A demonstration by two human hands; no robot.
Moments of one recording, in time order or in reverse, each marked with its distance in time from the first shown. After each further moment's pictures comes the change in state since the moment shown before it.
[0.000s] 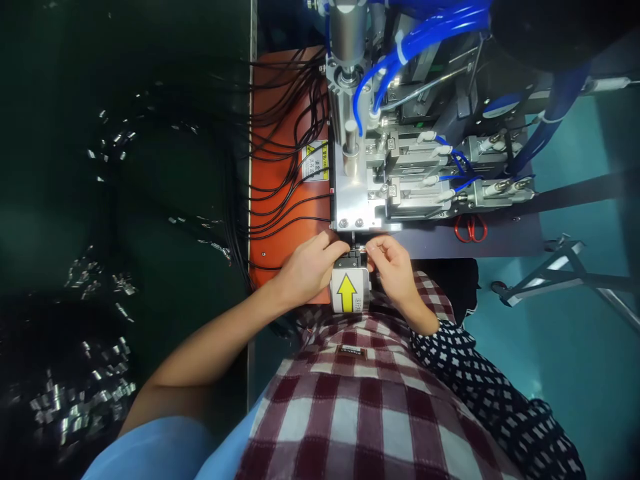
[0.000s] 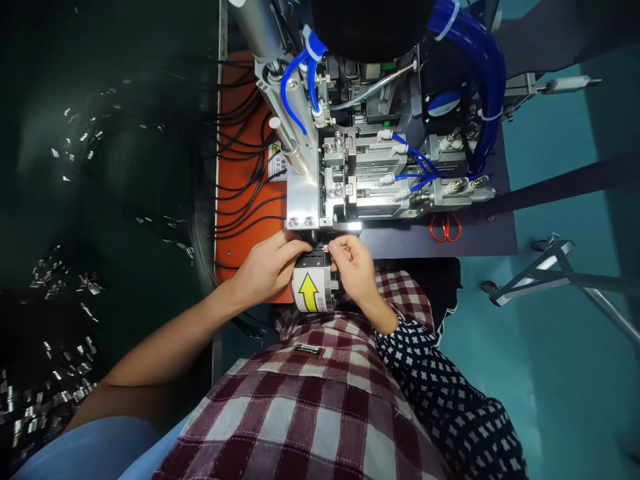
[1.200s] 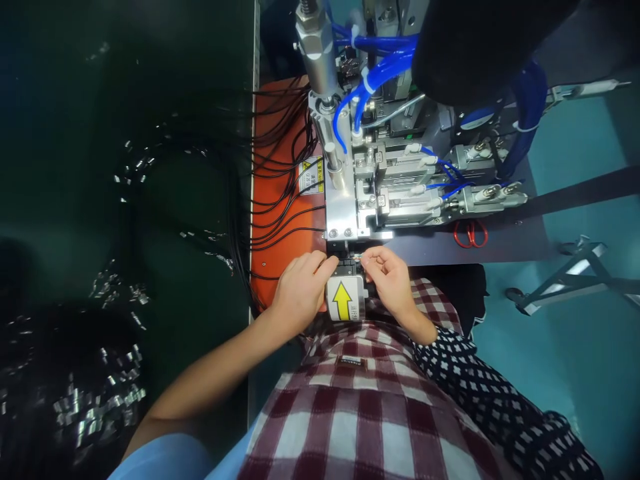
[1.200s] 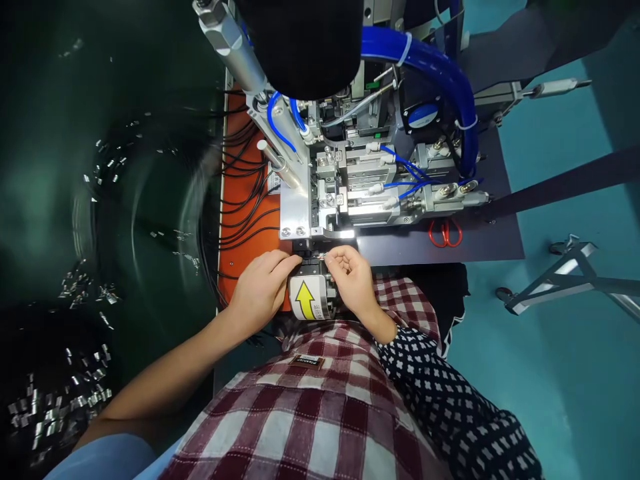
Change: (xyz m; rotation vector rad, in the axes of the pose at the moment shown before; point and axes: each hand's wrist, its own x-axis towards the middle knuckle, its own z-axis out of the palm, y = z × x) left_hand -0.019 0.022 0.001 0.238 -0.016 -0.107; right_hand -0.006 0.005 -0.002 0.050 -0.010 -0.014
